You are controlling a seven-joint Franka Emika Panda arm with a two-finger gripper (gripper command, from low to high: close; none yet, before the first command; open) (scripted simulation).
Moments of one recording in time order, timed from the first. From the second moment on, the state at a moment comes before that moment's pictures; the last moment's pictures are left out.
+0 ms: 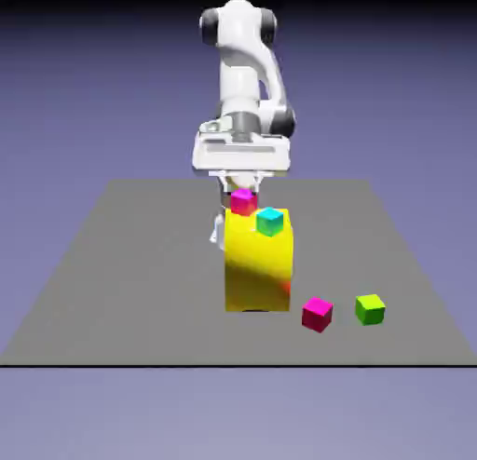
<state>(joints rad) 0.02 -0.53 0.02 -2.78 -0.02 2.99 0.74</state>
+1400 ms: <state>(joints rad) 0.18 0.67 0.41 -1.90 -0.47 1.73 0.74</state>
